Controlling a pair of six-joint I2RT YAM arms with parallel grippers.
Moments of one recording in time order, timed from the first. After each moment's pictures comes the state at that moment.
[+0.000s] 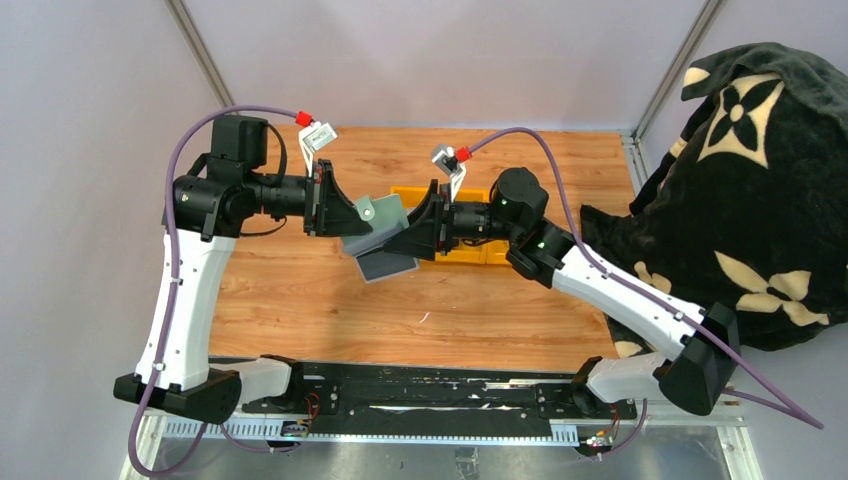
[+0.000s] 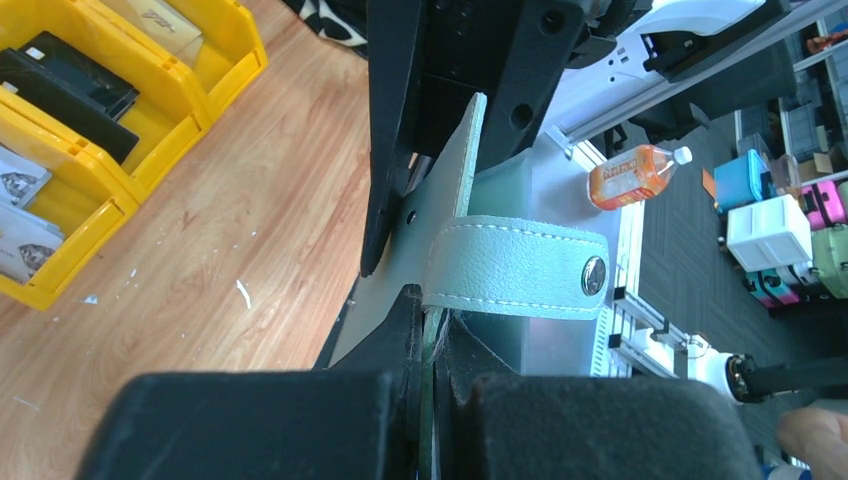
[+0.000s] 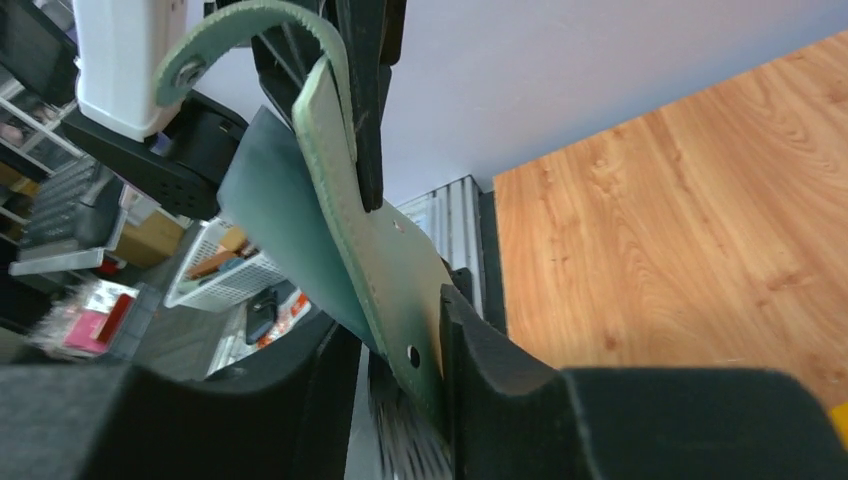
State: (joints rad) left arm -0.21 1.23 1.74 -1.21 1.12 0.02; right arm 0.84 1.29 1.15 0.25 -0.73 0.57
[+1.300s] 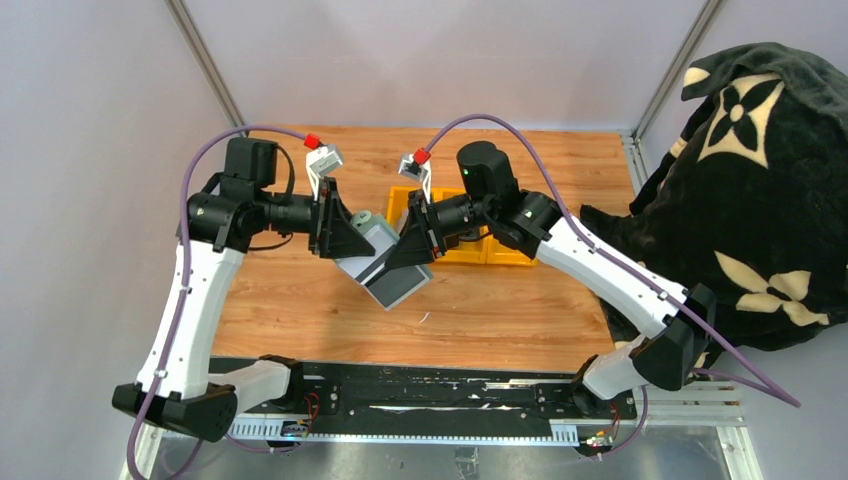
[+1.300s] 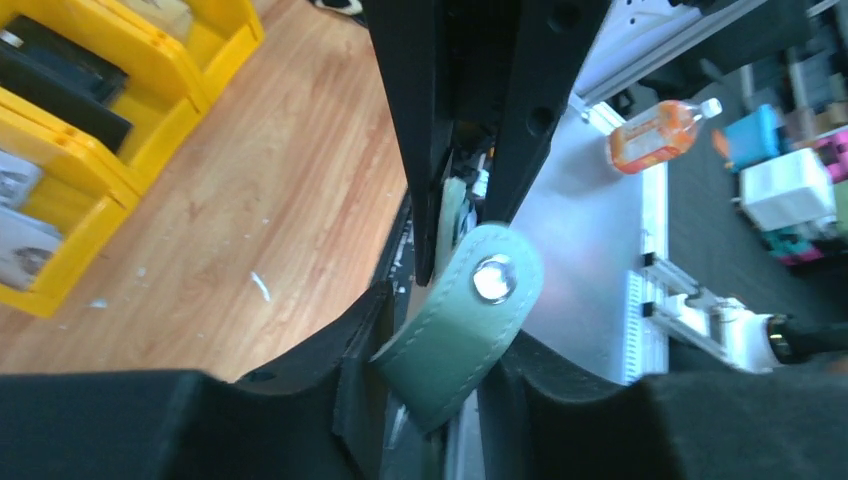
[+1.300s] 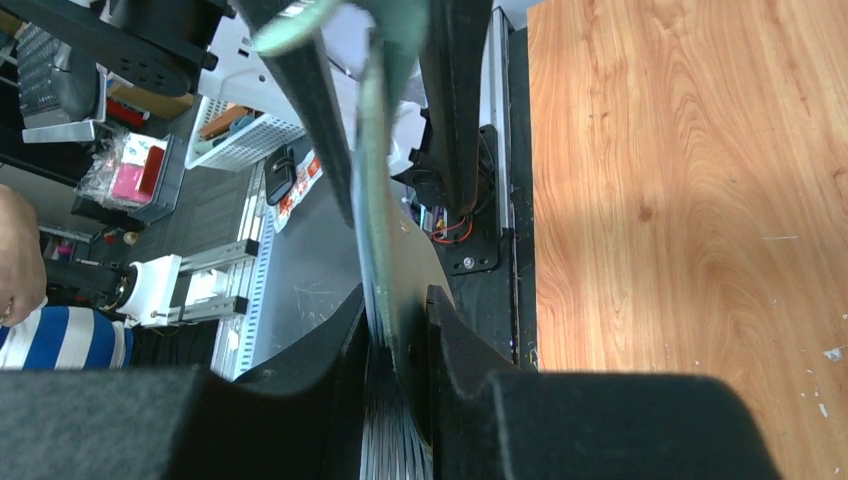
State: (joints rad) left arm -0.21 1.15 1.51 -1.13 1.15 0.17; right arm 0.84 1.45 1.47 -0.34 -0.92 0.31
